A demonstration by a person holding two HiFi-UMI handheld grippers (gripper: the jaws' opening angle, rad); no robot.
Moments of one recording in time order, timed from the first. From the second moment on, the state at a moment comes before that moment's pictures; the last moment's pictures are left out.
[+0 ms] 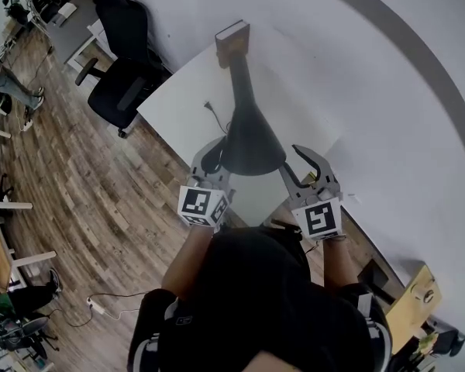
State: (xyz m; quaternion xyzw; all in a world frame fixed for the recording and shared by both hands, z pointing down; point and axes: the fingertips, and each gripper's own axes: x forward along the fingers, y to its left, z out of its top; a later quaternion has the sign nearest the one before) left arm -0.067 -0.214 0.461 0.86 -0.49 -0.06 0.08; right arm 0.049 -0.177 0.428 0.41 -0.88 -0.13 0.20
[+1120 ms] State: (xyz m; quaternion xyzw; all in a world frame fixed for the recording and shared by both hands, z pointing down) left arm -0.063 -0.207 0.465 0.88 -0.46 -0.07 0.09; right arm 0.024 -0.182 0.409 0.40 -0.86 -0.22 0.22
